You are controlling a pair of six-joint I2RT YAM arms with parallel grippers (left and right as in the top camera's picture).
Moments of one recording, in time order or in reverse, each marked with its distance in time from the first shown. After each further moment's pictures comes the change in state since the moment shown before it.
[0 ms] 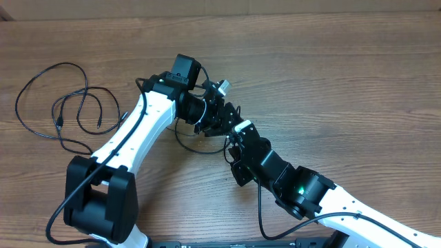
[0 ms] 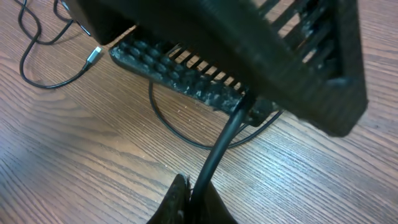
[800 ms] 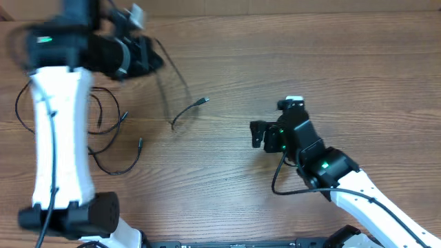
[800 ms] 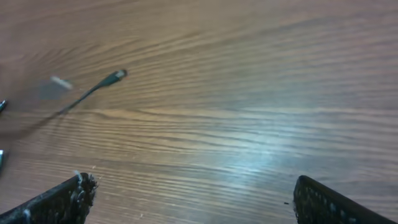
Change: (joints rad) left arm 0.396 -0.016 0.846 -0.546 -0.439 0.167; right arm -0.375 -0.001 0.001 -0.045 -0.042 0.188
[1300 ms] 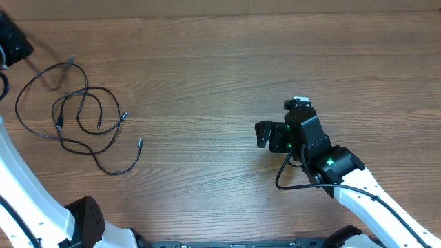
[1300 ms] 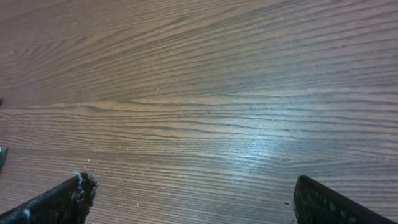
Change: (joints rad) left arm 0.350 -0.048 0.351 0.010 -0.438 -0.055; right arm -0.043 0.000 0.000 -0.045 -0.049 0.015
